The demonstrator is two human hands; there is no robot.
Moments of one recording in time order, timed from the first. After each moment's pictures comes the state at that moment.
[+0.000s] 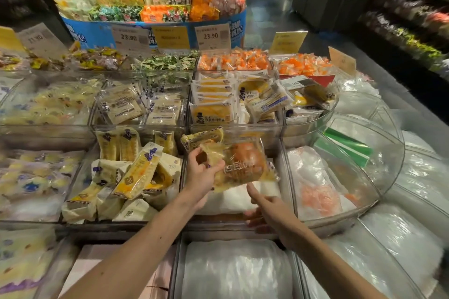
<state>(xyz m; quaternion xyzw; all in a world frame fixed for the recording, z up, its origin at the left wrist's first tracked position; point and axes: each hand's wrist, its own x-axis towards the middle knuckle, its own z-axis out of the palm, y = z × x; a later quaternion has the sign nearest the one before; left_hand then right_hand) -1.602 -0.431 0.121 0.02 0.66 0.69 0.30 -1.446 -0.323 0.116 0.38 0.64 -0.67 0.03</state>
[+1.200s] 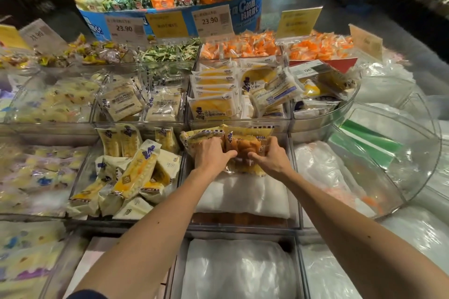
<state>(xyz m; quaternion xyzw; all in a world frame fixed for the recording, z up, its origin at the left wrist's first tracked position) -1.651 -0.363 0.099 0.22 0.95 0.21 0.09 -1.553 -0.211 0.060 0.31 0.84 -0.45 -0.04</state>
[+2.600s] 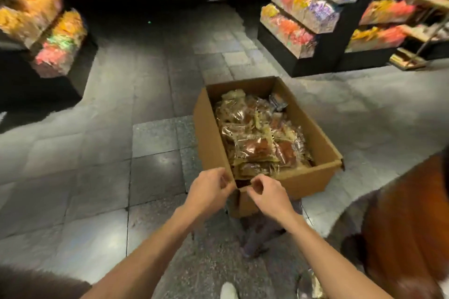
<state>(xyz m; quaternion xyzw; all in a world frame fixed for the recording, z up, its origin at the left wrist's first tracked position) -0.643 -0.245 0.089 0.91 0.27 0.01 0.31 -0.527 -0.392 0.054 0.90 0.29 -0.22 -0.25</state>
